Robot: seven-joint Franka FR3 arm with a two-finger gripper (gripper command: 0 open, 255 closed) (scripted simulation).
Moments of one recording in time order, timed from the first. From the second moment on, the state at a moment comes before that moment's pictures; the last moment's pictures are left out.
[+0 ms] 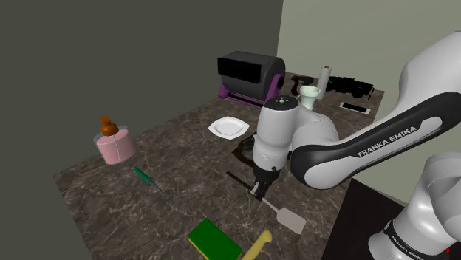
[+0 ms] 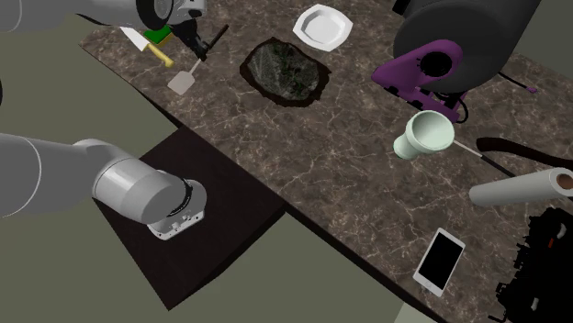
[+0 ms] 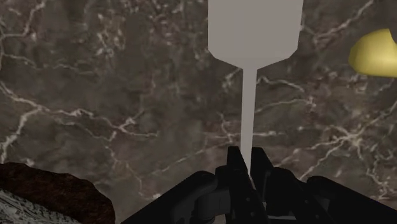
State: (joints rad) arm 0.30 -0.20 0.37 -2.51 0.06 2.38 0.46
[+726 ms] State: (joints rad) arm 0.30 -0.19 0.38 -2.51 0.06 2.39 0.46
